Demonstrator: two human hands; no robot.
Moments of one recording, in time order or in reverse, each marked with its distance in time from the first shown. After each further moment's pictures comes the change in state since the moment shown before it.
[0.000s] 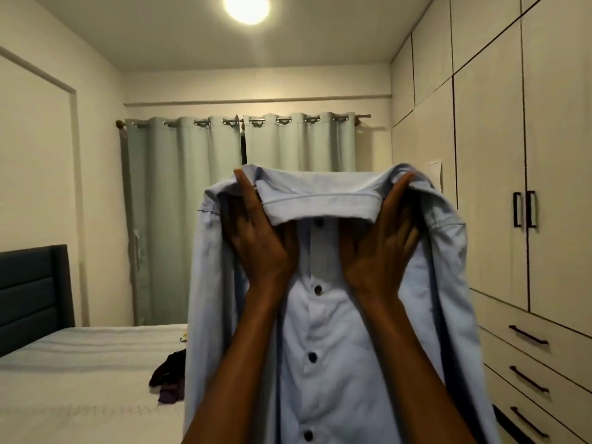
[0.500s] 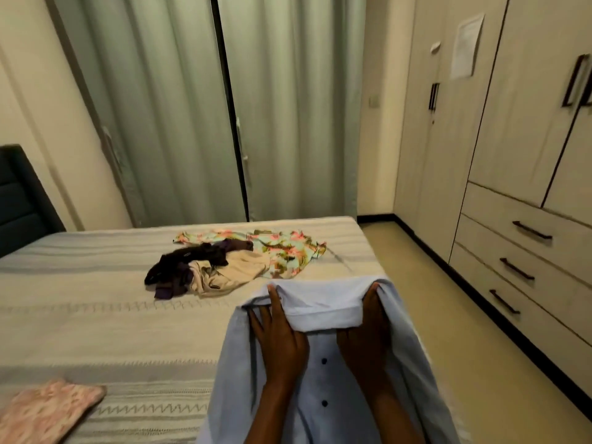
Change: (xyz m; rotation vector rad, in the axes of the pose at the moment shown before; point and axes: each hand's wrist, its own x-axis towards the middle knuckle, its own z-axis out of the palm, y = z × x) left_hand -0.379 -0.136 -0.002 0.098 -0.715 -0.478; right_hand -0.375 0.234 0.016 0.056 -0.987 0.767
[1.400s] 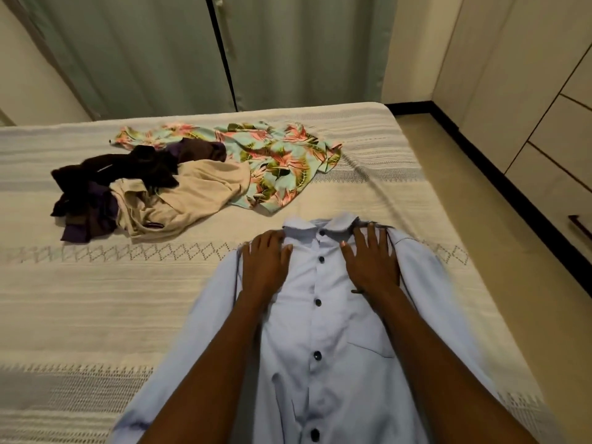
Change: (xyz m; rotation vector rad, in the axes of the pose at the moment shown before) left_hand 0.105 -0.294 0.265 0.496 -0.476 -0.012; right_hand 0.225 0.200 0.181 -0.668 -0.315 0.036
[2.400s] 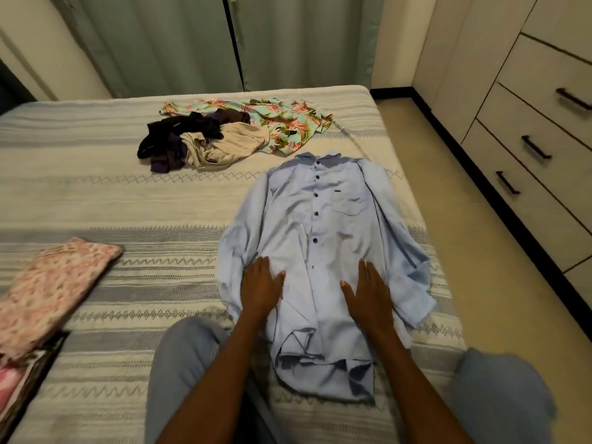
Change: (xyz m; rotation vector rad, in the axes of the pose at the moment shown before) left_hand -0.382 0.039 -0.183 -0.092 -0.228 -0.240; right_hand -0.447 0.009 -0.072 0.115 -0.010 0.058
